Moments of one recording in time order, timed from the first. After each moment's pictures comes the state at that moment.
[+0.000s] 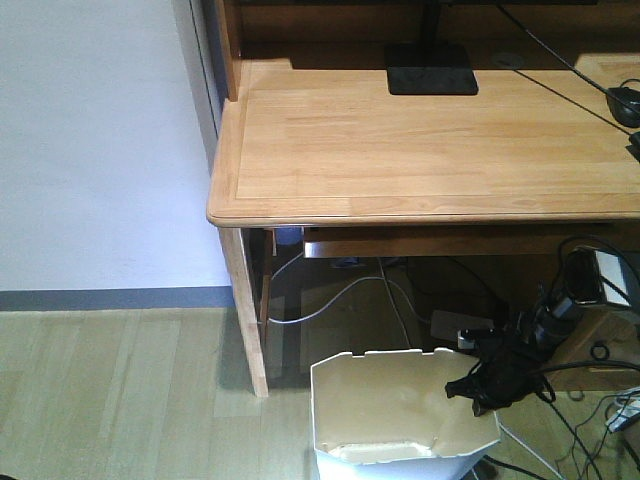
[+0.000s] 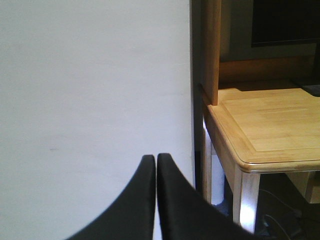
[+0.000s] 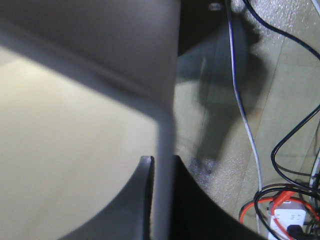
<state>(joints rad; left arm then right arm) 0.05 -0.02 0.03 0.04 0.12 -0.05 -0.11 3.03 -1.52 0.35 0.29 -0.51</state>
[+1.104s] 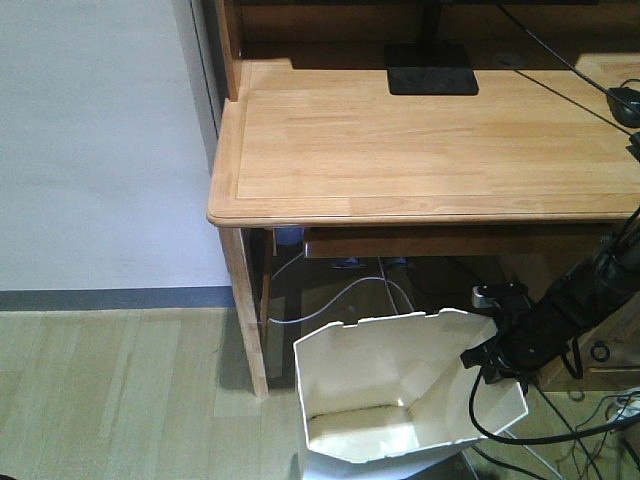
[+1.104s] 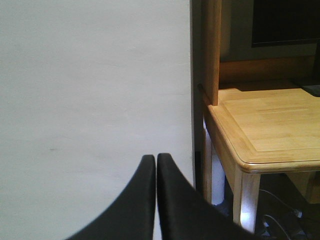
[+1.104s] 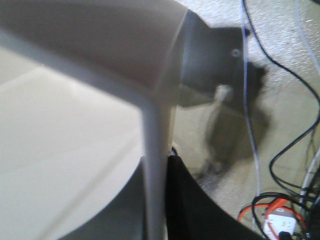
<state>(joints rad) 0.05 -0.02 0.03 0.04 0.12 -0.05 -0.11 2.45 -0.99 0.79 0.33 -1.04</state>
